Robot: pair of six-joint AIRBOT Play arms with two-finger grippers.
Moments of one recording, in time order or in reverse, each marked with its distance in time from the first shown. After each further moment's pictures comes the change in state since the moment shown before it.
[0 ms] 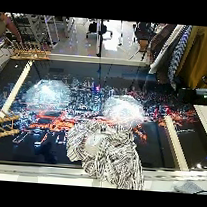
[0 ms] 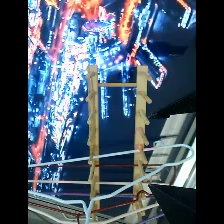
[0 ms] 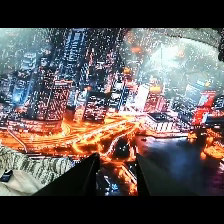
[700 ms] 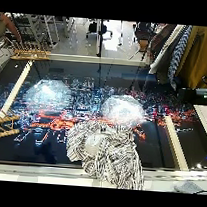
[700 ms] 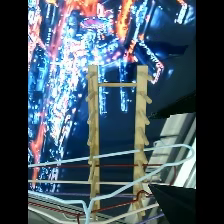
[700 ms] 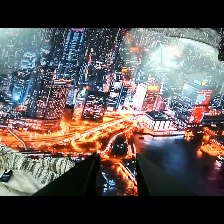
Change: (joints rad) left arm 0.000 0.000 0.000 0.000 0.002 0.000; right arm 0.000 0.000 0.000 -0.001 0.000 0.000
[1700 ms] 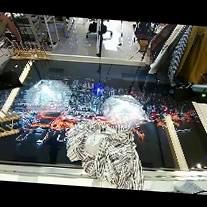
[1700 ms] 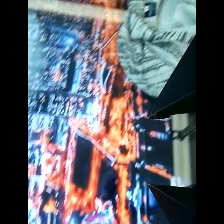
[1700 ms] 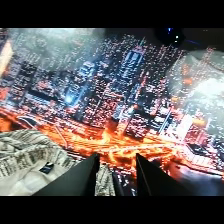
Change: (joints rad) left arm -0.081 -0.117 -0.006 -0.674 -0.027 -0.113; right arm 0.003 -0.001 0.016 0.246 0.029 -0.207
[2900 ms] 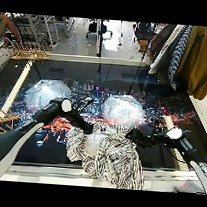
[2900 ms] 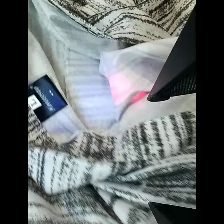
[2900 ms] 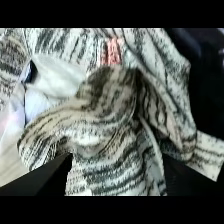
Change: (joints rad) left arm -0.687 -0.191 -0.526 -0.150 0.454 0.257; right arm 0.204 -0.027 -0.866 0.157 -0.337 0.286
